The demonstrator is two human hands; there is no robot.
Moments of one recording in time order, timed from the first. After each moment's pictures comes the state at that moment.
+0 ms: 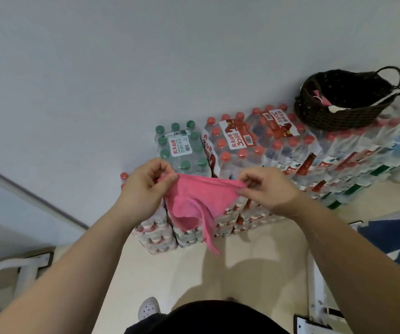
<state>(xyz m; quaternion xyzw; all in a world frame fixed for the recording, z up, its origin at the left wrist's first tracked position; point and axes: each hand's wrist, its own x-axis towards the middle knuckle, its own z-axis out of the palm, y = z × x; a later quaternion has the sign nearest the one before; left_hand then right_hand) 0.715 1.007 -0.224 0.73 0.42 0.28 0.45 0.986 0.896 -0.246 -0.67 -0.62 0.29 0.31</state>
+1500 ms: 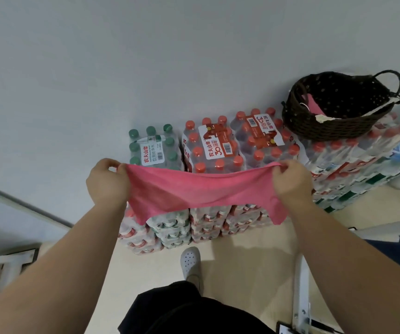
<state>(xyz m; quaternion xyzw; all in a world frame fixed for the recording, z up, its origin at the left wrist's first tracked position) 0.793 1.076 -0.278 0.53 0.73 0.35 0.25 1.135 0.932 -0.307 -0.89 -0.32 0.10 0.31</state>
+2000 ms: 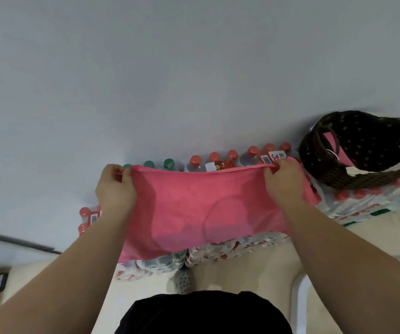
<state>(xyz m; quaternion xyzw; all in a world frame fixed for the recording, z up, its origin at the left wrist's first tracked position) 0.838 1.219 -0.314 0.53 0.69 0.38 0.32 1.172 1.102 -0.311 -0.90 -0.35 0.05 0.27</state>
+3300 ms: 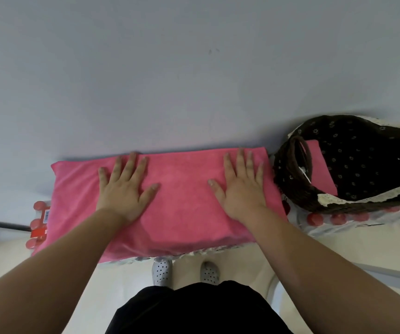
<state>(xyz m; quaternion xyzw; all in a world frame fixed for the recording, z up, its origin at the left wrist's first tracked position) 0.964 1.223 -0.374 0.83 0.55 -0.04 0.08 1.244 1.127 -0.362 -0.80 -0.59 0.12 -0.03</state>
